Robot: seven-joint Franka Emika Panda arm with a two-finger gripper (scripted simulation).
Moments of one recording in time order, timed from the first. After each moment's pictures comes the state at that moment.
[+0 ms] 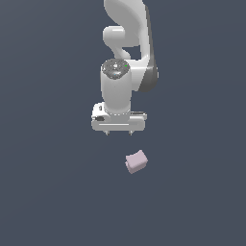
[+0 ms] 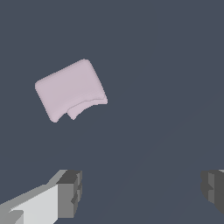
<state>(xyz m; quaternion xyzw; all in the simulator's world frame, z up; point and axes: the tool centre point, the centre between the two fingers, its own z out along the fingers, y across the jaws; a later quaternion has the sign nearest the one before) 0.006 -0.017 0.166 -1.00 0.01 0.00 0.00</state>
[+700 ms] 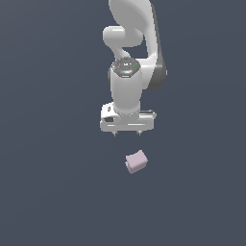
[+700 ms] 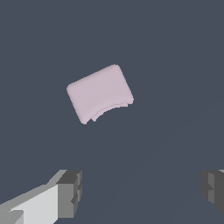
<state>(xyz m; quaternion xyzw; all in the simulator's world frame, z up) 0.011 0.018 0.170 -1.00 -0.01 -0.01 0.02</state>
